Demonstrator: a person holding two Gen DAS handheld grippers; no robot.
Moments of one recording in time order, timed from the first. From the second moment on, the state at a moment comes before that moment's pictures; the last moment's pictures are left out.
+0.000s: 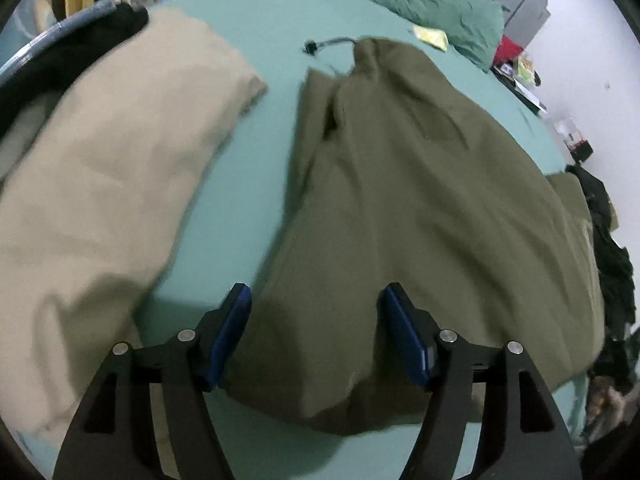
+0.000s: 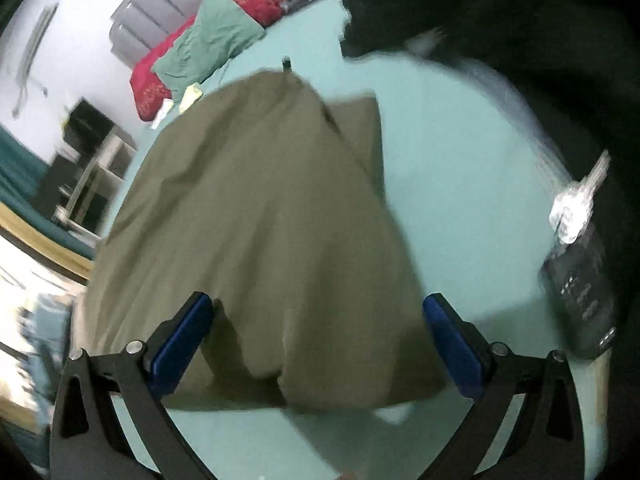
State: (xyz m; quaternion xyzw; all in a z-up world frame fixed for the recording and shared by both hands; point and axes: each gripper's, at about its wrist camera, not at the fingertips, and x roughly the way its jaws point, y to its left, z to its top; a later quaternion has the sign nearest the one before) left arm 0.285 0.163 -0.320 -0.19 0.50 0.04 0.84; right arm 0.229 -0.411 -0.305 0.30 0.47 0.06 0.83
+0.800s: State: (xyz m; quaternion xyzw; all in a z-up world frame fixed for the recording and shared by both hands) left arm 0.159 0.089 -0.272 -0.15 0.51 0.00 0.85; right arm 0.099 -0.437 -0.259 0.32 0.43 0.03 0.85
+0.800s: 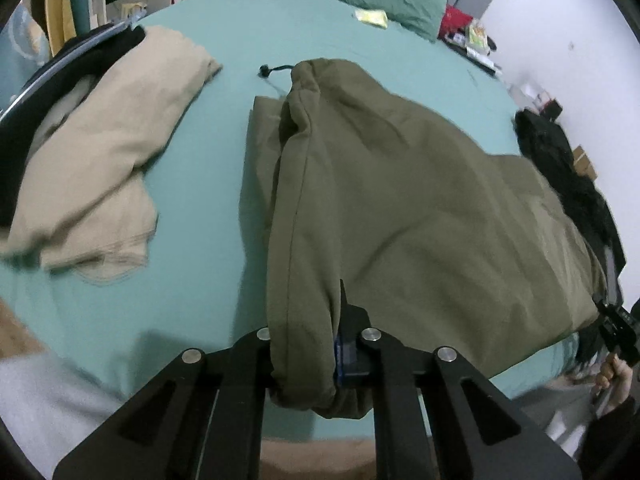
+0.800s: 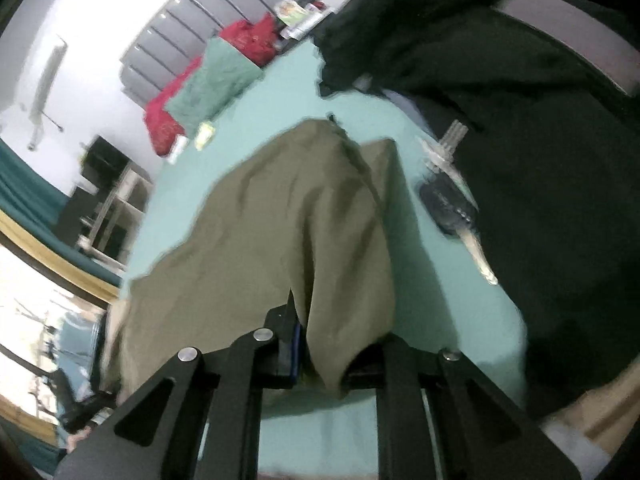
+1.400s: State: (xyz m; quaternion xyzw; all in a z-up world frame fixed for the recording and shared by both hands) left arm 0.152 0.044 -0.196 -0.10 0.43 0.07 0.90; right arm 0.089 -0.446 -0.279 0.27 0.46 -0.01 0.85
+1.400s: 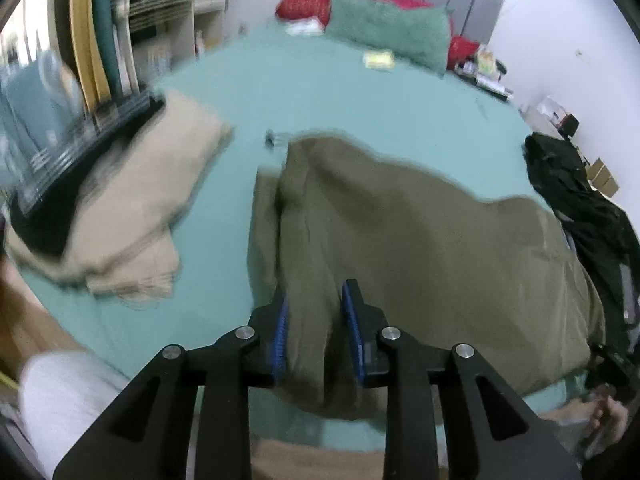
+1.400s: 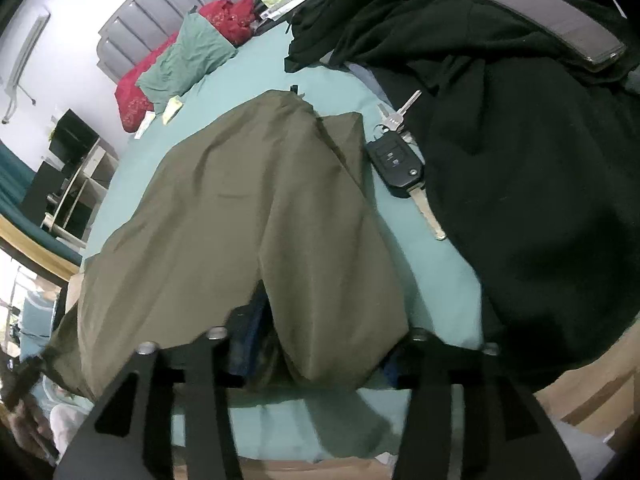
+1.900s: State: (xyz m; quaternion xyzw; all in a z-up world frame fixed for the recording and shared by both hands) left arm 0.221 -0.122 -0.205 -0.06 0.44 -0.15 0.88; right arm 0.088 -0.468 -0.287 0.29 0.44 0.00 0.85
